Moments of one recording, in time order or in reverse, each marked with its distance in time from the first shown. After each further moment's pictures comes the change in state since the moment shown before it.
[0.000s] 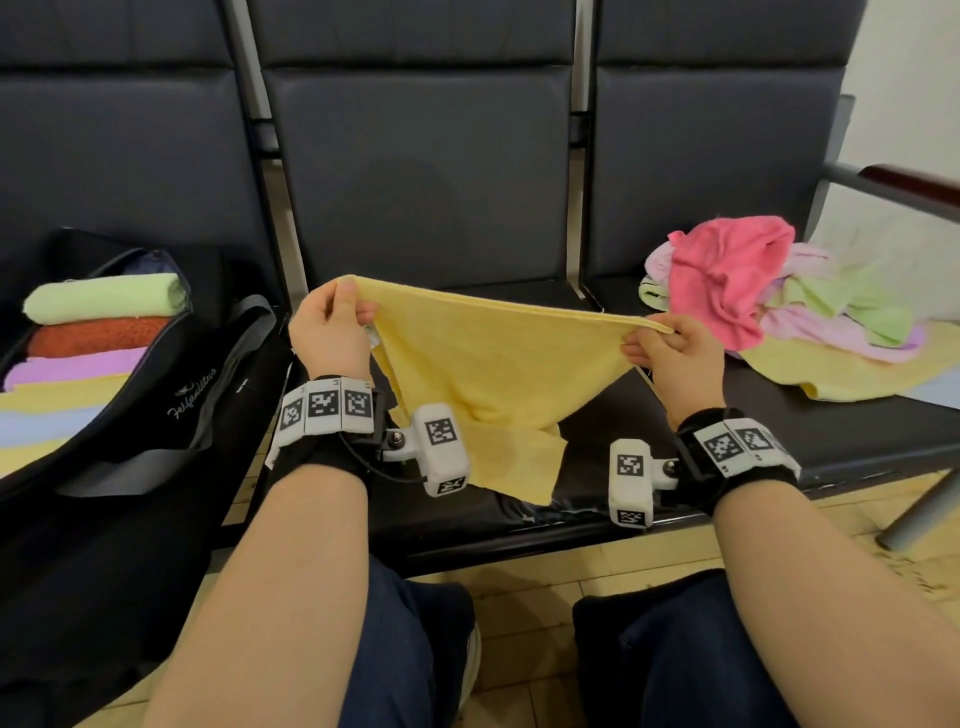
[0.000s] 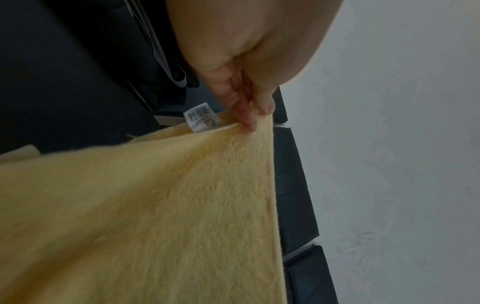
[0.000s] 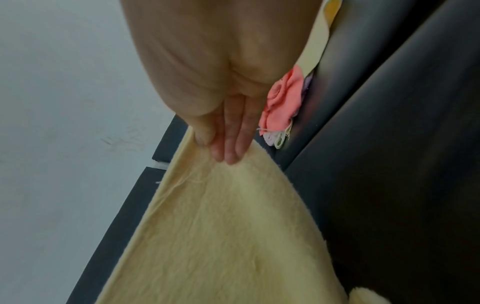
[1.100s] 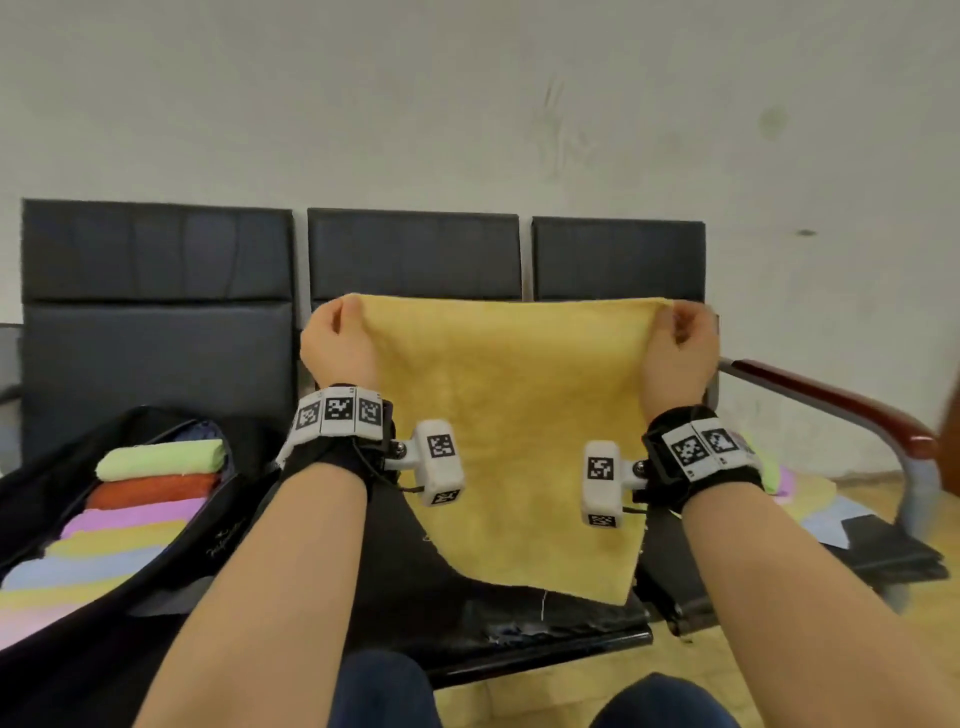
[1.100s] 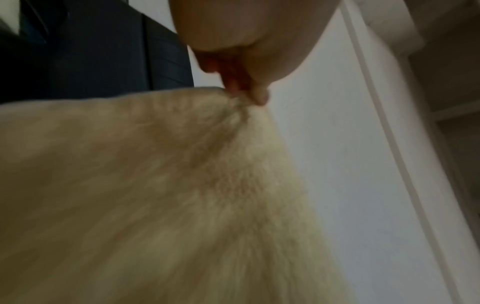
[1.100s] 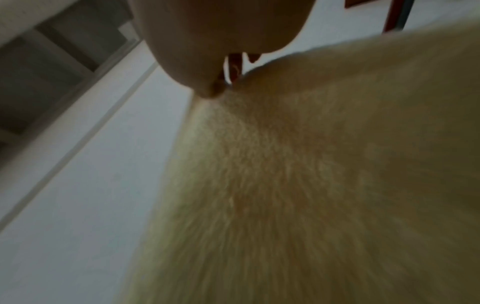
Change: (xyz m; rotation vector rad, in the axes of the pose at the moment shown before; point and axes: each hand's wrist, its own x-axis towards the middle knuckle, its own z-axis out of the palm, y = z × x) left_hand -0.002 0.204 0.004 0.033 0.021 0.252; right_hand -0.014 -0.228 -0.043 0.000 0.413 -0.395
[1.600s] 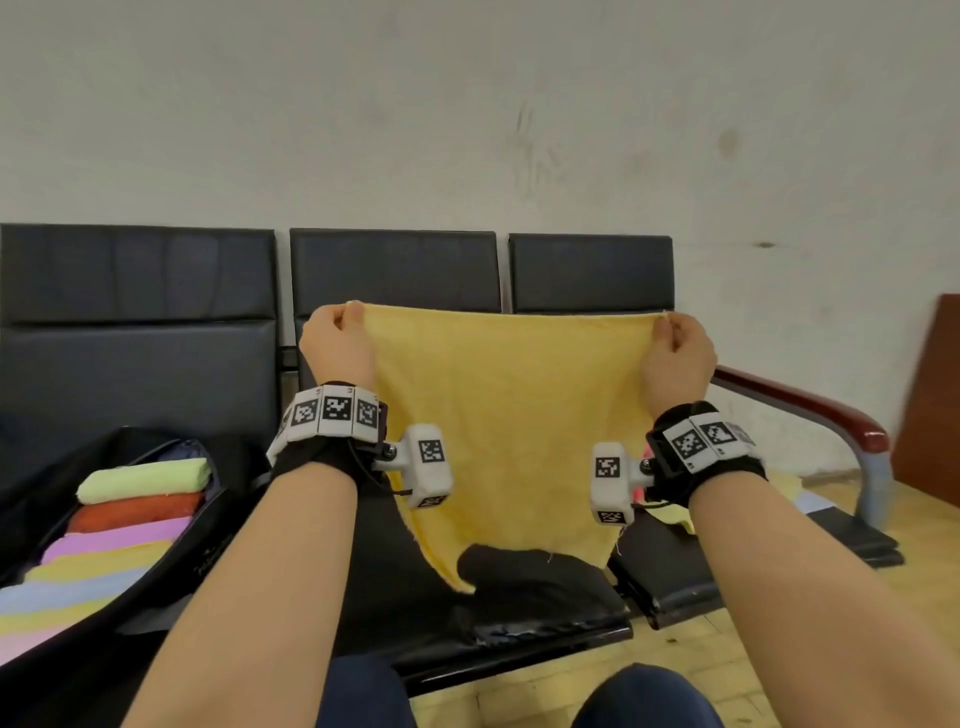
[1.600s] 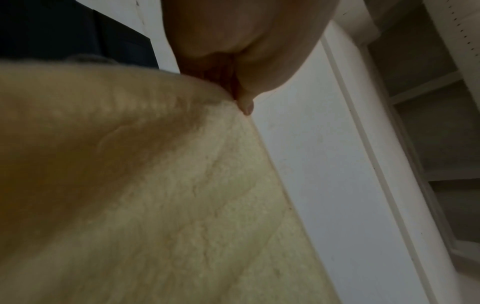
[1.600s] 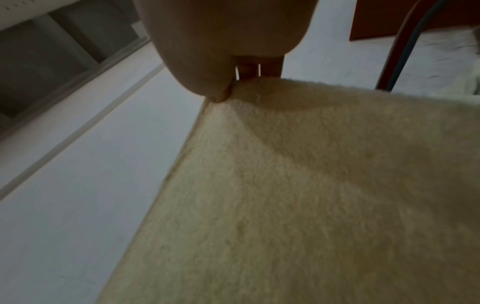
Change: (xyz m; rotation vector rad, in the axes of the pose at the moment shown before) left_hand -0.007 0.030 0.003 0.090 -0.069 0.043; right_hand 0.008 -0.016 -0.036 -0.107 -0.009 -0.011
